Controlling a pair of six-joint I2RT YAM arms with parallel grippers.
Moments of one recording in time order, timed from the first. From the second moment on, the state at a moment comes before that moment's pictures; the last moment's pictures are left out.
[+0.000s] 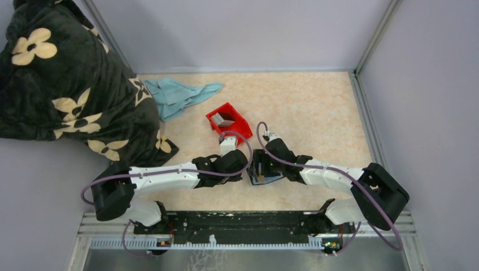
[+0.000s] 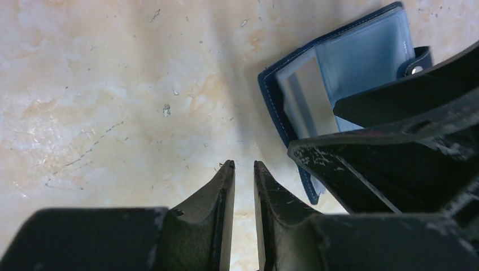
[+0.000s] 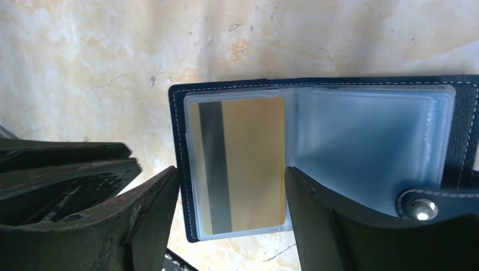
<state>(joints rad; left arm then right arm) -1.14 1.42 0.81 -0.32 -0.42 -0.98 0.81 1.31 0.55 -0.05 -0.05 0.70</state>
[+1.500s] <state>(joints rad) -1.15 1.37 0.79 -0.41 -0.48 -1.02 0.93 1.25 0.53 -0.02 -0.02 0.68</state>
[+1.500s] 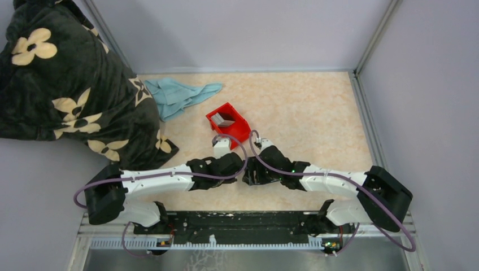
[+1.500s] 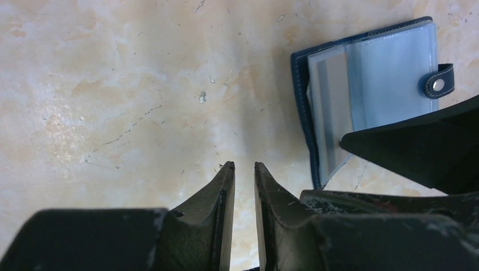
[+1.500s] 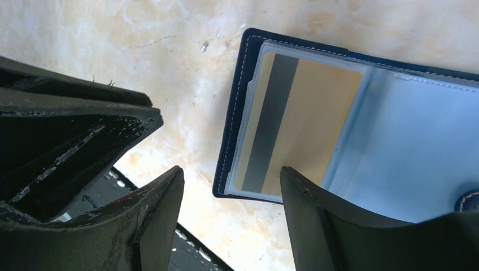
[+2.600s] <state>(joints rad) -1.15 1.45 0.76 -0.28 -0.39 -1.03 0.96 1.42 0.49 0.19 0.04 0.75</state>
